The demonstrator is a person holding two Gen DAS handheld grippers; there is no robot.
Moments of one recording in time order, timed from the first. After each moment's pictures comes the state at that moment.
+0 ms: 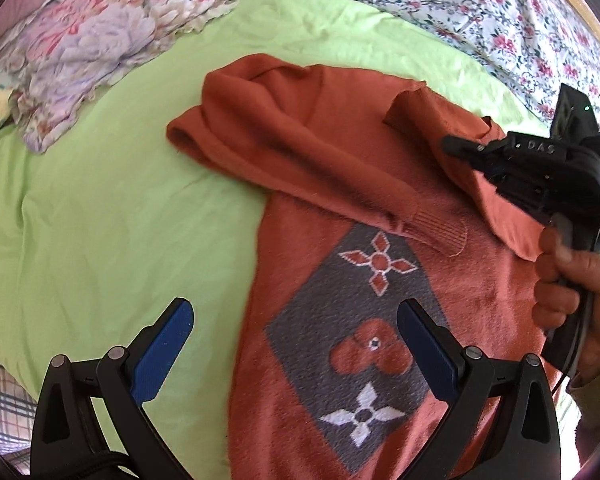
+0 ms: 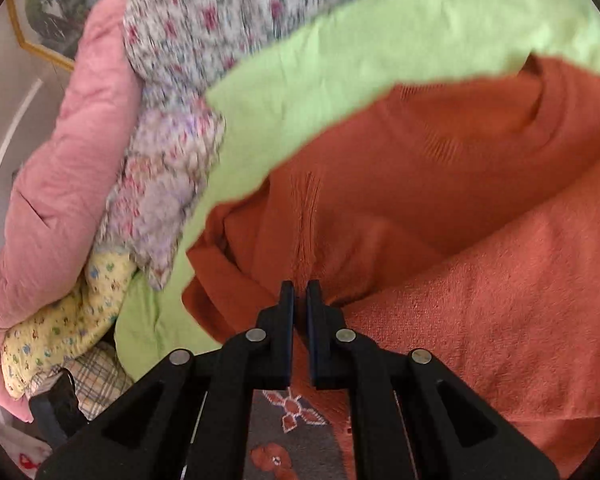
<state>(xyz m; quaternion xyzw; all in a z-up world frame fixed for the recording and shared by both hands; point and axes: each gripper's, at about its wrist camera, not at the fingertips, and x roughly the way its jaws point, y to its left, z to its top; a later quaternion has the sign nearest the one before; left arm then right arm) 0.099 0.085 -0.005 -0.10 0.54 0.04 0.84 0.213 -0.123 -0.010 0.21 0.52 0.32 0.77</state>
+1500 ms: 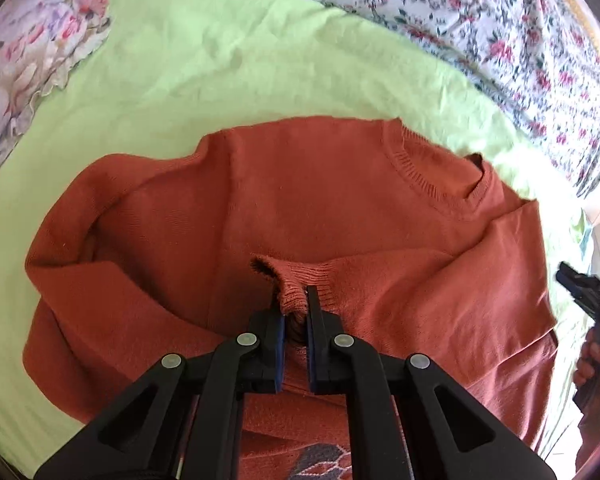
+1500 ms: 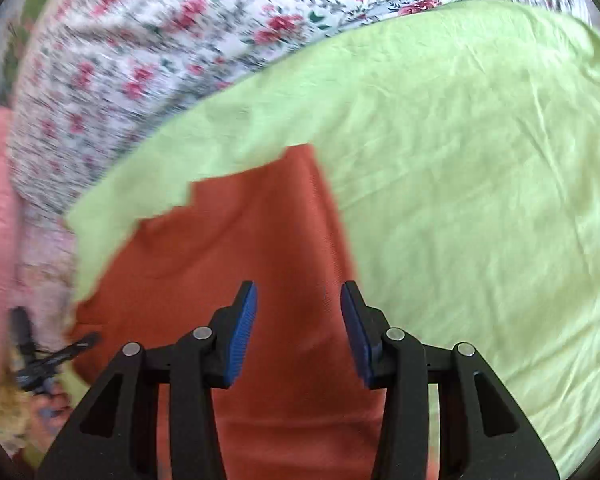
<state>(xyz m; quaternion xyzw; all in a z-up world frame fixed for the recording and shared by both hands) 0.277 0.062 -0.030 -0.09 0.53 -0.09 0.84 0.213 -0.368 0.006 0.20 0.47 0.03 0.86</state>
